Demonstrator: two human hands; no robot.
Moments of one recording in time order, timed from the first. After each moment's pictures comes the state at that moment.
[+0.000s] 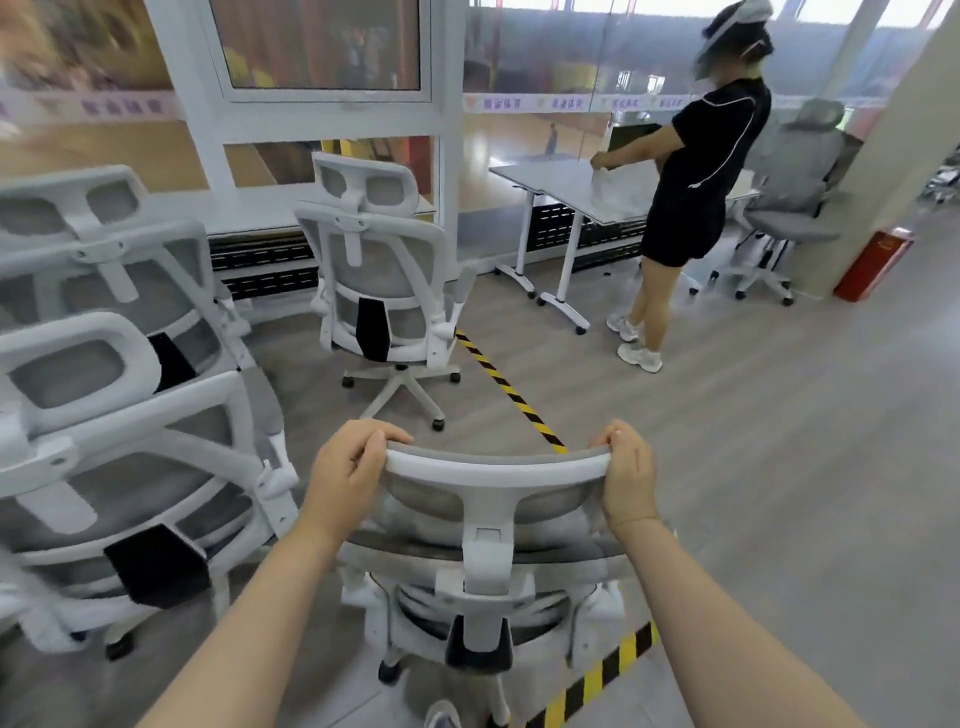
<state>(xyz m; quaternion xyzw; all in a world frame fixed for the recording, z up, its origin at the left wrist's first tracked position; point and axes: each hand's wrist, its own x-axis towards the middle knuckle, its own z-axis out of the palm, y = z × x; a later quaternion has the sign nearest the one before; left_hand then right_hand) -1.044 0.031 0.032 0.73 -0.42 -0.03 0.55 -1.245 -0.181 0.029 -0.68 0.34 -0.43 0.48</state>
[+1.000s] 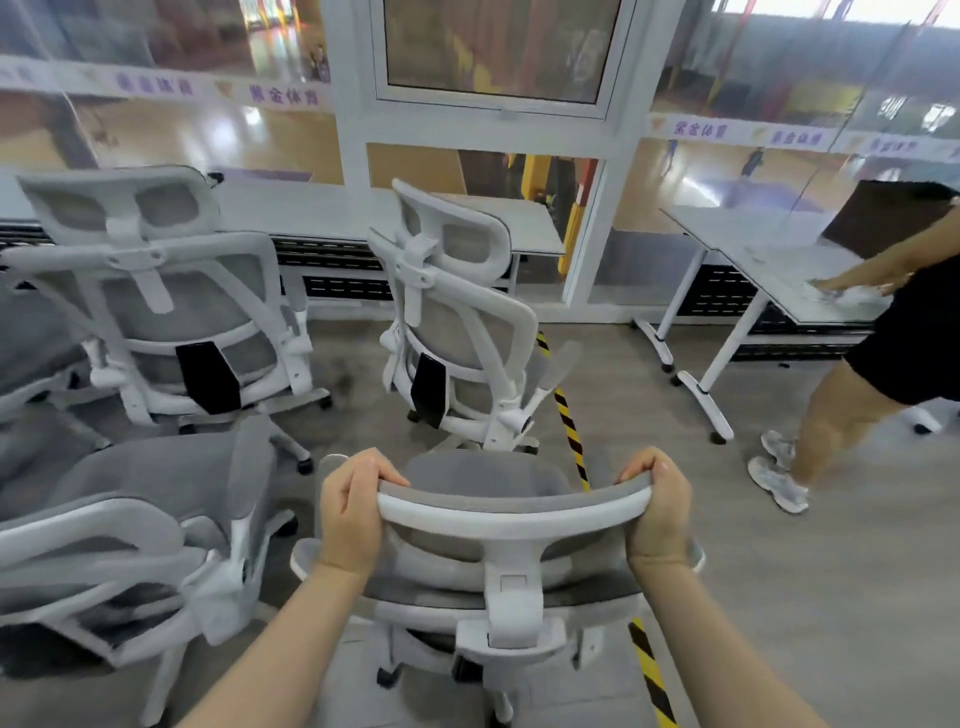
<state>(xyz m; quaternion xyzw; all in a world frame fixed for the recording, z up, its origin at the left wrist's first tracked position) -0.834 -0.302 0.004 0.67 -0.14 0.07 0.72 -0.931 -0.558 0.018 -0.66 0.21 -0.37 0.62</state>
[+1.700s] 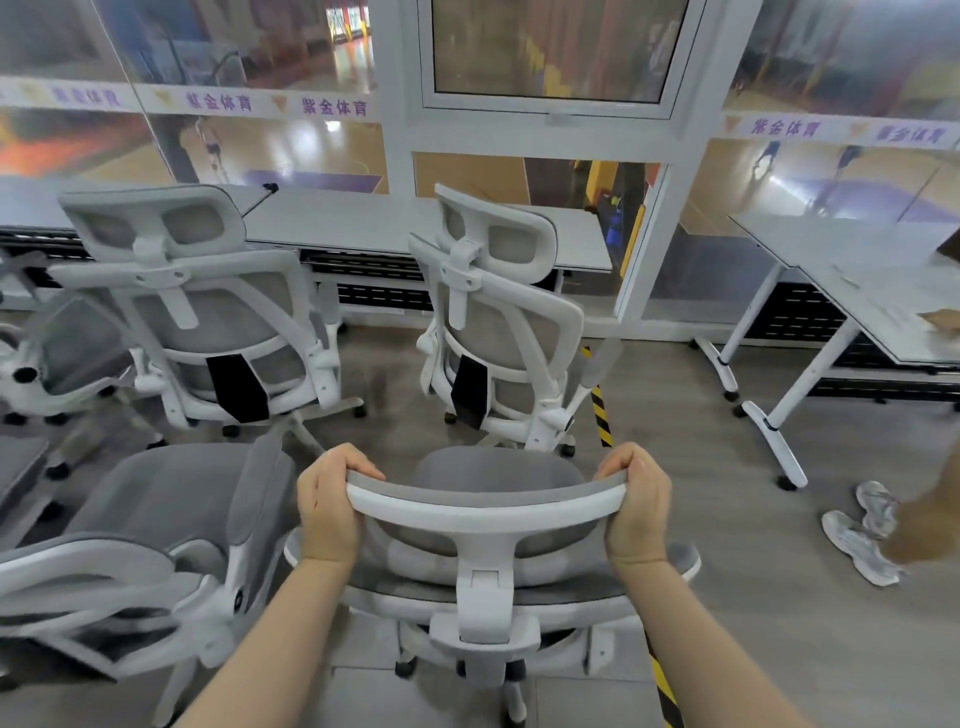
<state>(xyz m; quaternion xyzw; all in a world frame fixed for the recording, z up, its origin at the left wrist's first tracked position) -0.754 -0.365 0.010 0.69 -0.05 0.16 0.70 -0.822 -0.626 0.012 -0.68 0.14 -0.33 0.64</state>
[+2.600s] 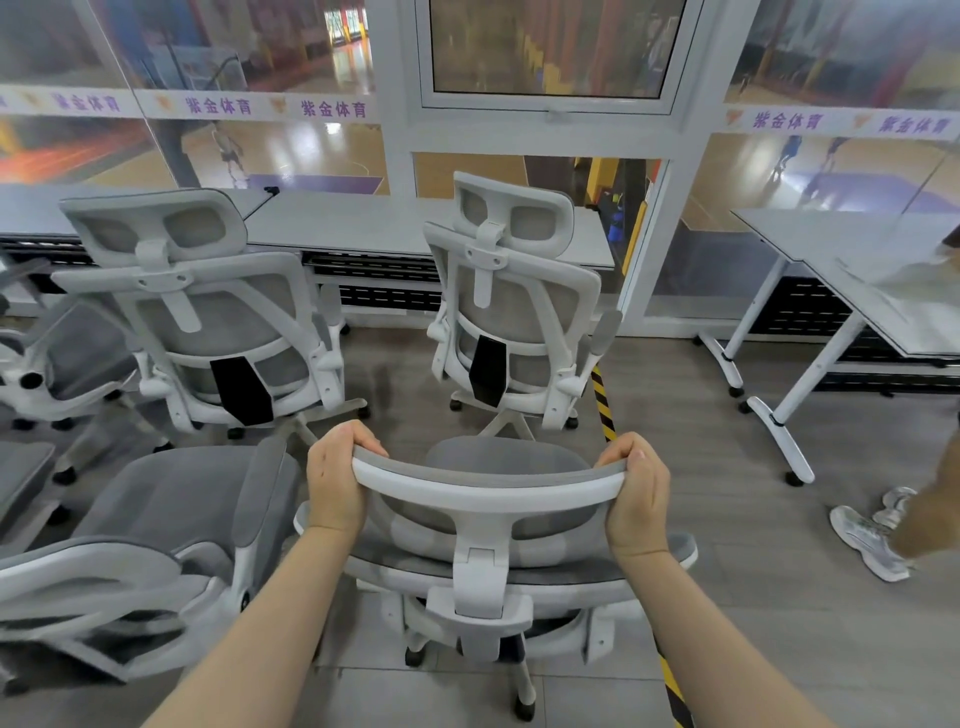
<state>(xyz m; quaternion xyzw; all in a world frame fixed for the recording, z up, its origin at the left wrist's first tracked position) -0.728 -0.366 0.013 0.69 -0.04 0.12 0.71 -0.815 -0.625 0.008 -0.70 0.12 -0.34 0.62</state>
